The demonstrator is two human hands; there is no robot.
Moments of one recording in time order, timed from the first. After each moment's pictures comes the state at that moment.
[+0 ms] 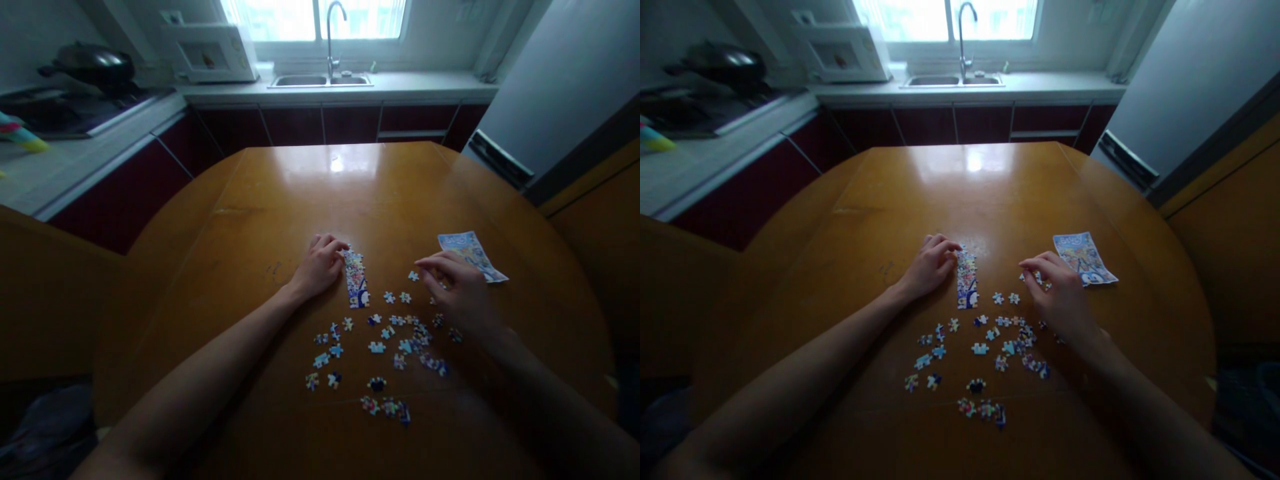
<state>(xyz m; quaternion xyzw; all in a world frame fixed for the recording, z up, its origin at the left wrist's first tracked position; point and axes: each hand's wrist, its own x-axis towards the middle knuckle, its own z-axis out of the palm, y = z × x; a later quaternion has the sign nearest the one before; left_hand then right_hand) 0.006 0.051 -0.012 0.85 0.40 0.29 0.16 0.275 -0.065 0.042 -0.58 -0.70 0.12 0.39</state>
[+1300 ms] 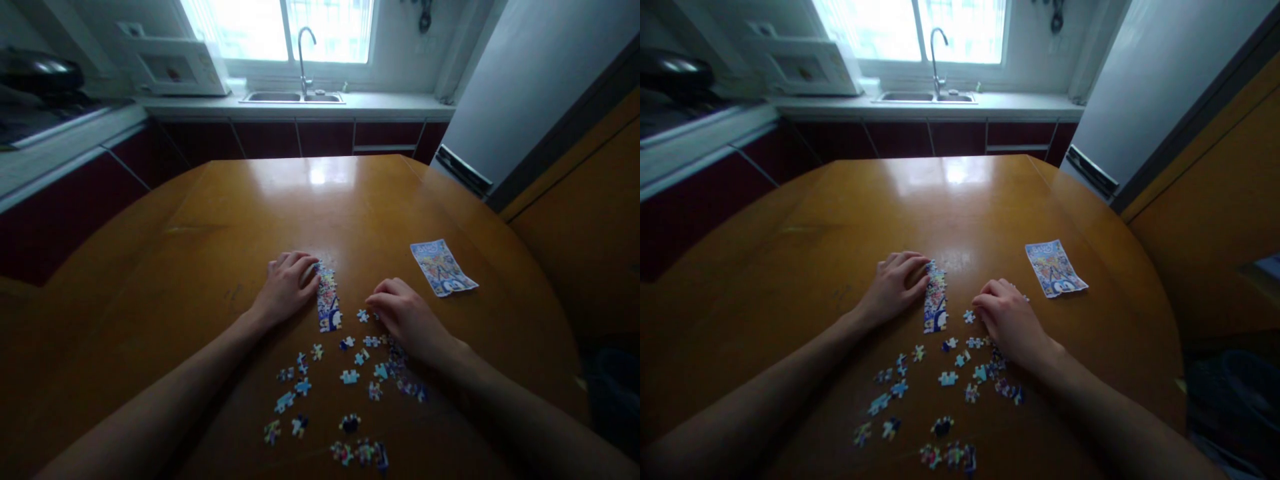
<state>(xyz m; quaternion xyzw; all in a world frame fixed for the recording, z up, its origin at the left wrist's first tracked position) 0.006 0.049 -0.004 0.86 0.44 0.22 0.09 0.262 -0.063 0.017 -0.54 -0.78 0.18 0.27</state>
